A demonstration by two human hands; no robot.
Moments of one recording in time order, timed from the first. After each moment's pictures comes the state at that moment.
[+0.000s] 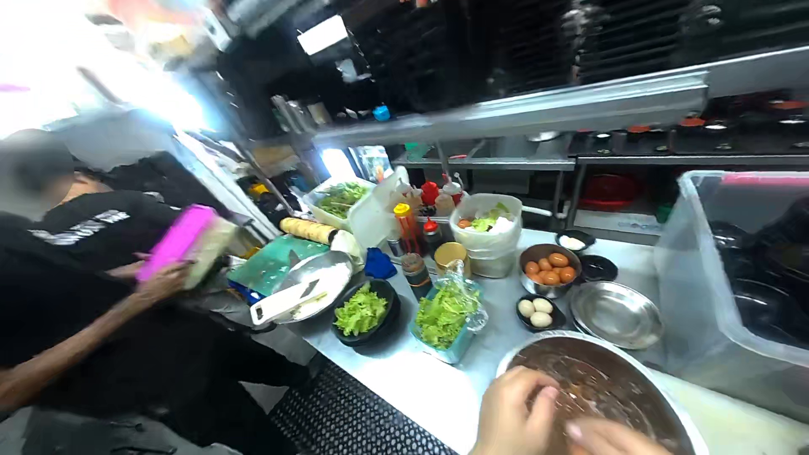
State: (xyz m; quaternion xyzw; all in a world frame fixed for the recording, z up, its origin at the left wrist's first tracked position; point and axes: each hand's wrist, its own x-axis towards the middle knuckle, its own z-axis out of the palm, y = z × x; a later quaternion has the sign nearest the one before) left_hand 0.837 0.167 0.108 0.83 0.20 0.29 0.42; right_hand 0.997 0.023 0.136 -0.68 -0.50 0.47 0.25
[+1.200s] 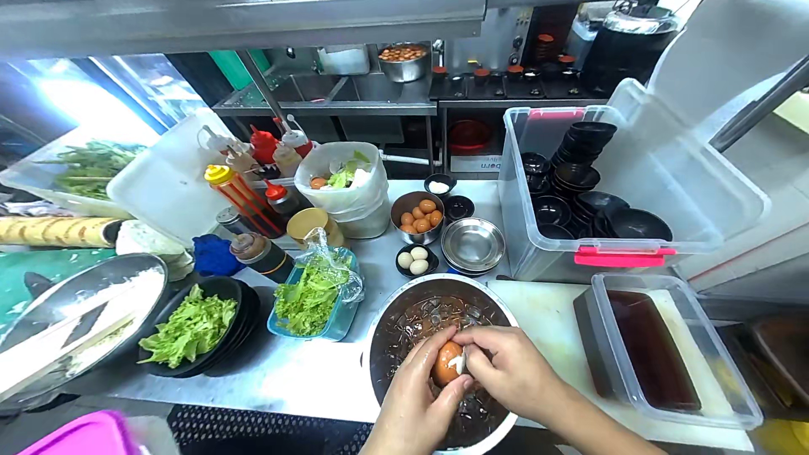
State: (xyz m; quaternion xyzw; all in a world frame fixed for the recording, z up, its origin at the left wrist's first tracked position) left_hand 0.848 0.133 0.115 0.83 0.13 0.18 0.51; right_hand 0.997 0.000 0.131 -0.72 -0.48 0.21 0.47
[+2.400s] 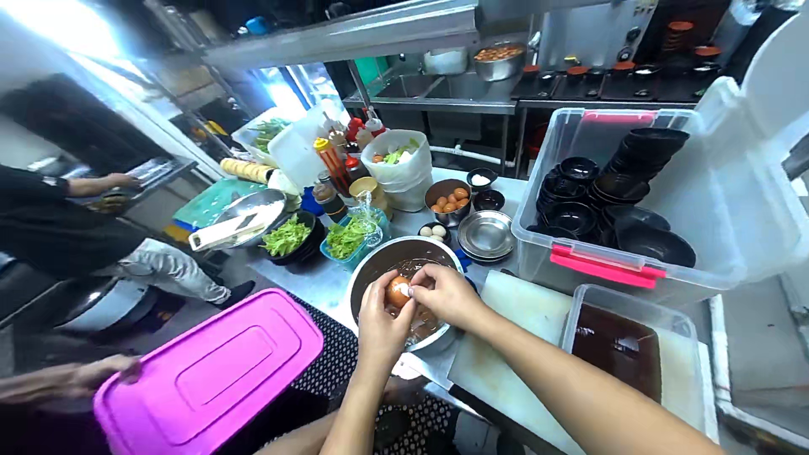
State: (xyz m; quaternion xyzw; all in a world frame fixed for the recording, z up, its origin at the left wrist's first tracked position) left_hand 0.880 0.029 0.117 0.77 0.45 0.37 0.26; right_hand 1.051 -0.007 0.145 -0.62 -0.54 0.39 0.42
